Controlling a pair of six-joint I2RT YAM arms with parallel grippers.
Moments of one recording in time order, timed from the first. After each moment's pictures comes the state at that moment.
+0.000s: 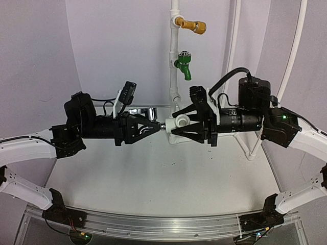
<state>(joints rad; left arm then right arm) -1.00 1.19 0.93 0.40 0.63 -0.53 1.06 1.21 1.28 -0.27 -0.38 -0.41</state>
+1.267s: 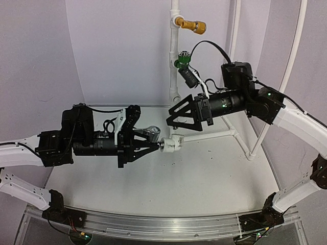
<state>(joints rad) -1.21 1.08 0.94 0.02 0.19 0.04 0.88 1.41 1.51 -0.46 -0.71 0.18</state>
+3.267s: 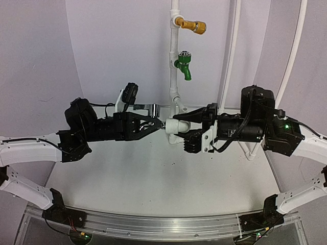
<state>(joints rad) -1.01 1.23 0.87 0.65 0.63 -0.93 1.16 1.16 1.21 -0.23 -0.11 -1.26</state>
